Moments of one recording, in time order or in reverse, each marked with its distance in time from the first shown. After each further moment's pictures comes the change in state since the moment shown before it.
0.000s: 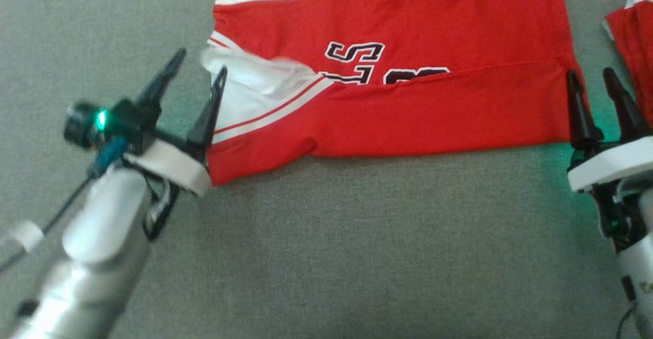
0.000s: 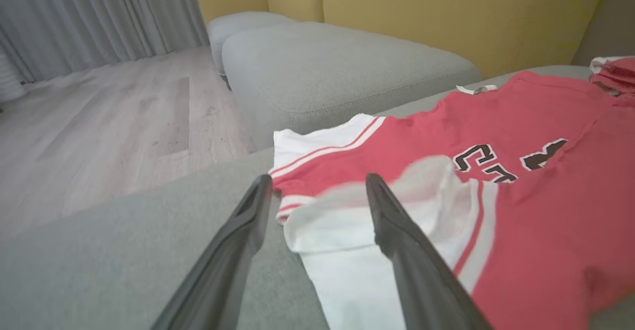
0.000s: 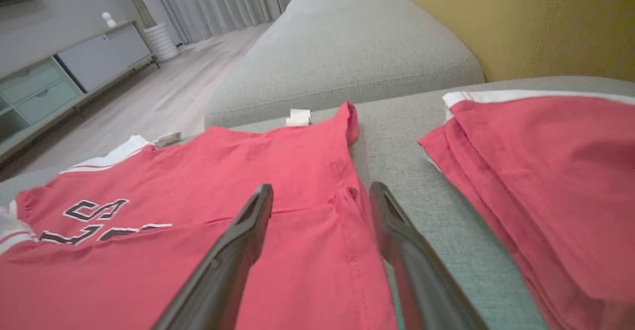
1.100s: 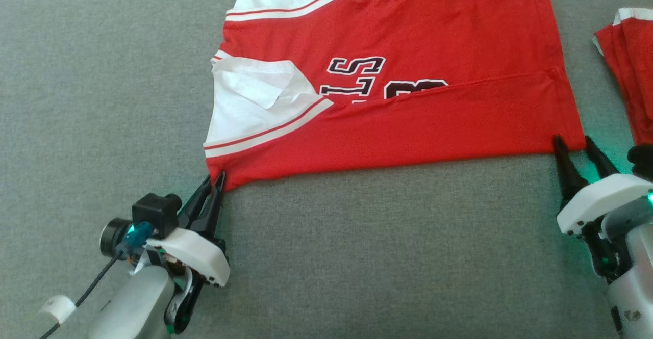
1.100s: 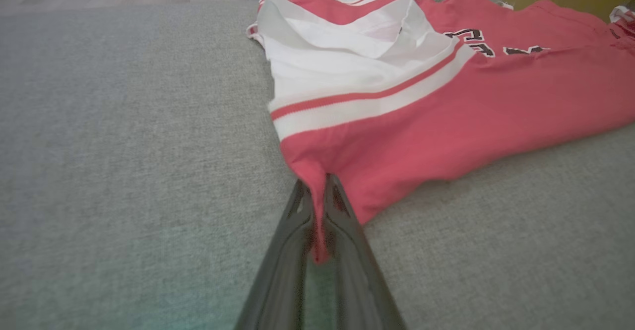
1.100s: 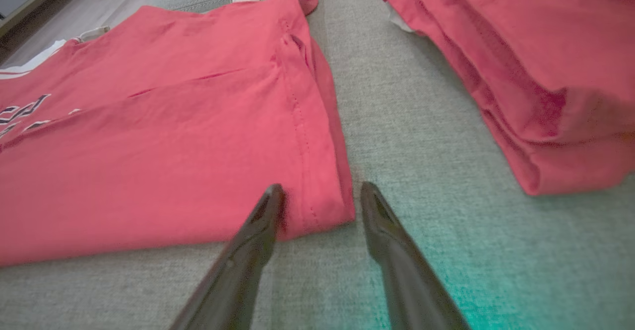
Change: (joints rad) left arm 0.347 -0.044 0.022 -0.085 -0.166 0.095 0.102; right arm 0.085 0.085 -0.100 0.123 -0.129 0.000 0.153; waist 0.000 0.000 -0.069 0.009
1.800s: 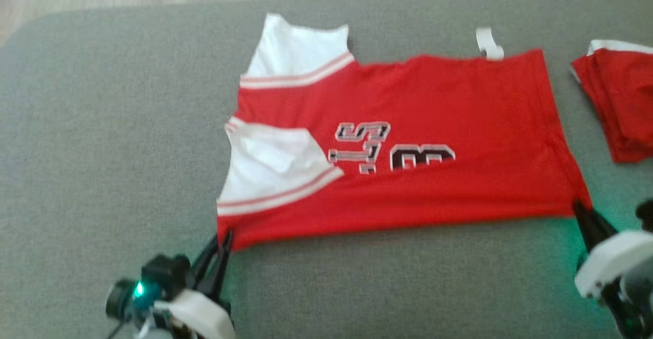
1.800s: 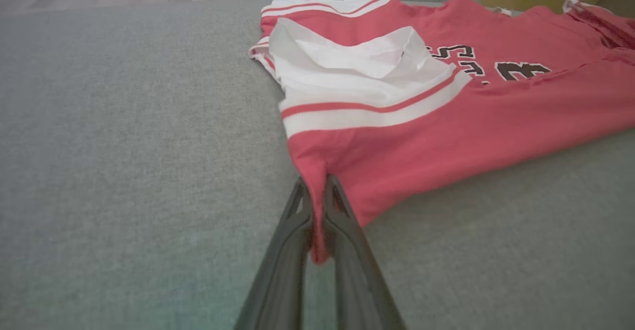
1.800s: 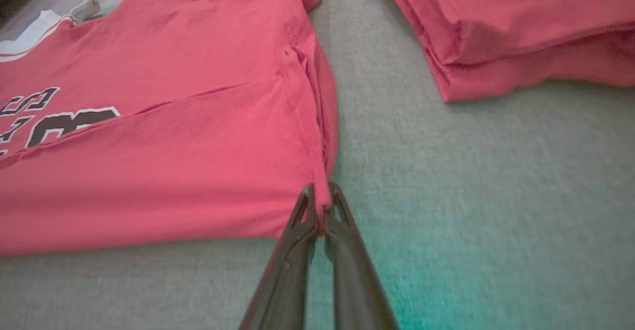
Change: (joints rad) left arm 0.192 0.054 -0.030 -0.157 -0.001 0.071 0.018; right arm 0.228 -0.030 -0.059 -0.171 -0.003 0.000 0.132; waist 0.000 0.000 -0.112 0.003
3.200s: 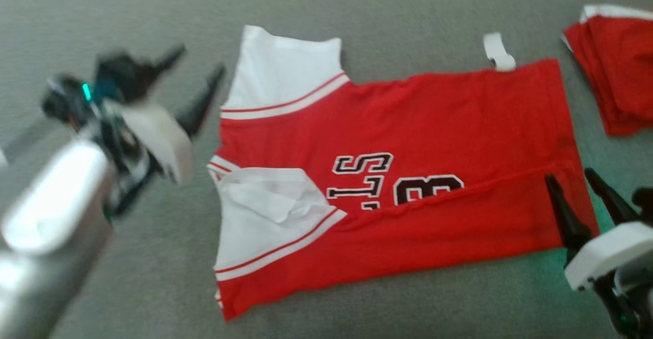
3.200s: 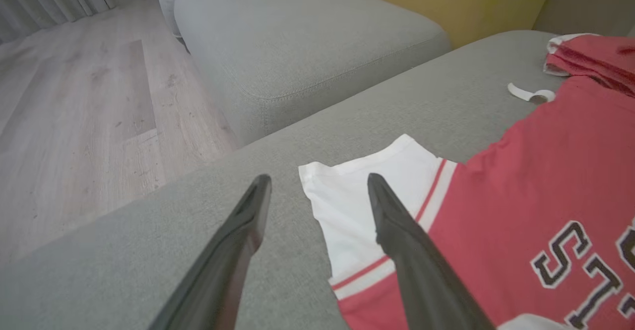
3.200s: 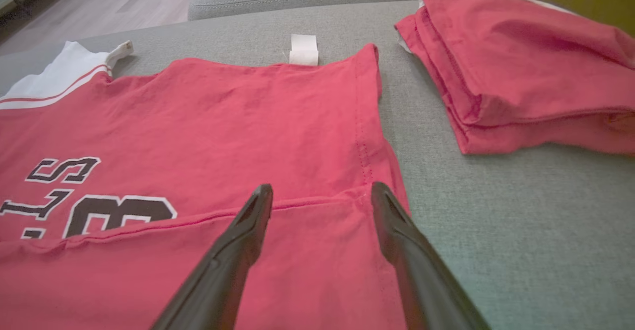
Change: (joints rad) left arm -0.544 0.135 -0.010 -0.055 -0.021 -0.175 0.376; right arm 0.119 0.047 -0.037 -0.377 -0.095 0.000 0.063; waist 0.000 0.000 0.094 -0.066
